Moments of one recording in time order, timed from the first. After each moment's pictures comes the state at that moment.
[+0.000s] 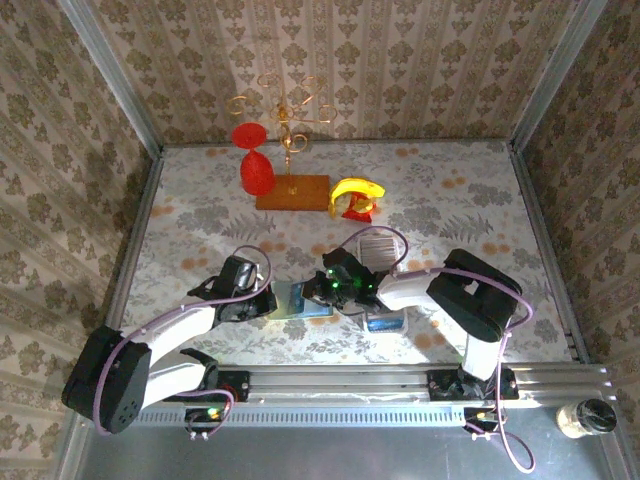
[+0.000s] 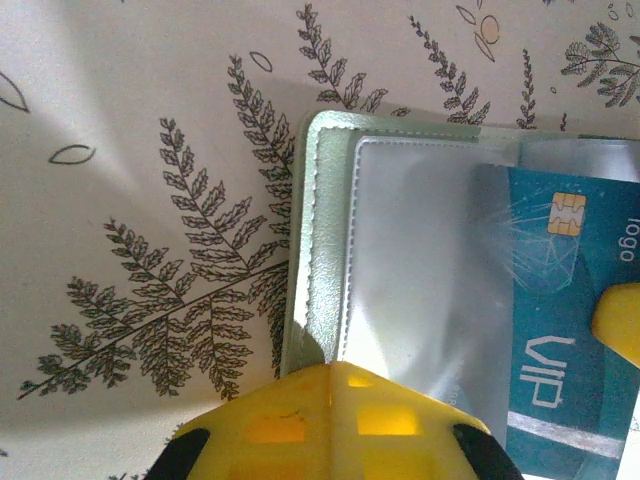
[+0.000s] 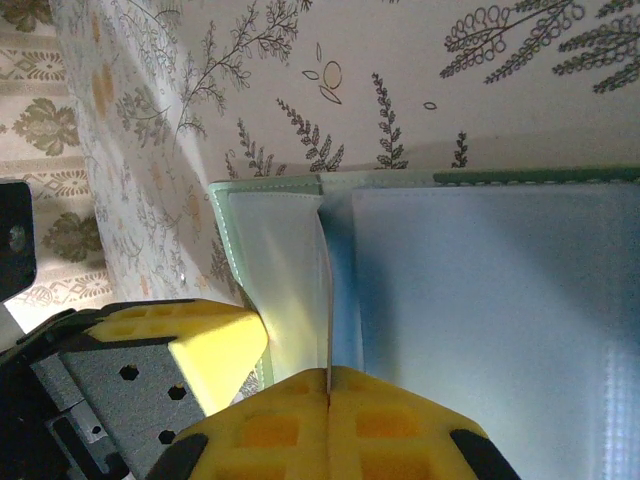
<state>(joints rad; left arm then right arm) -0.50 1.13 0.36 -0.26 0.30 -0.65 0.88 1.81 0.79 0.33 -0.28 1.21</state>
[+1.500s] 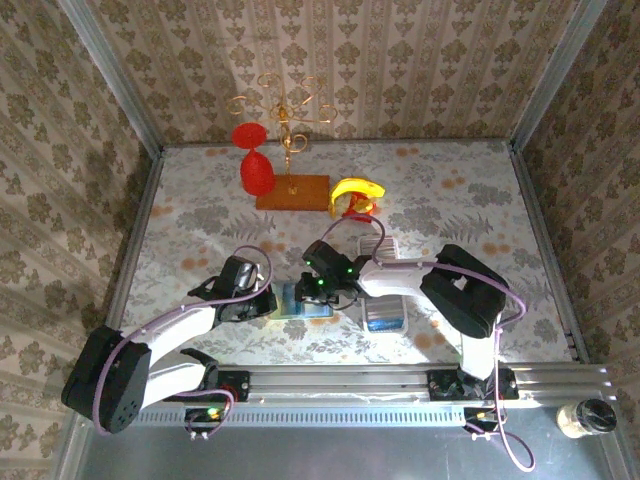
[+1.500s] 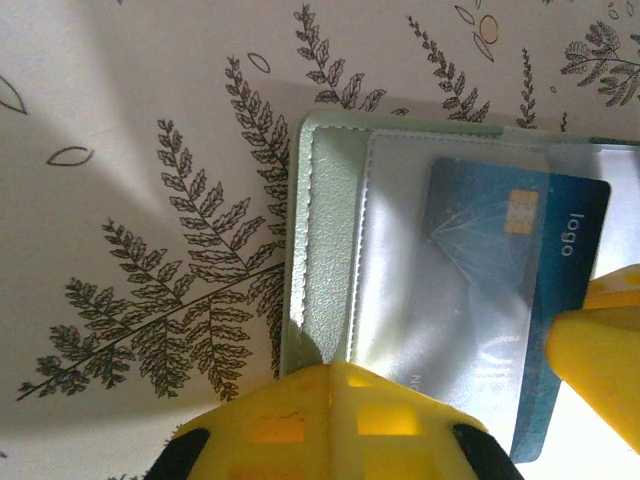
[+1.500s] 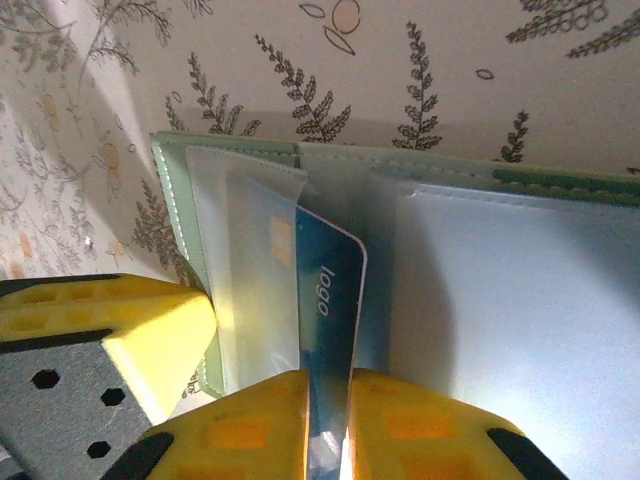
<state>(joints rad) -0.51 1.13 0.36 -0.26 0.29 -0.65 0.92 1.88 1.06 -0.12 -0.26 1.00</state>
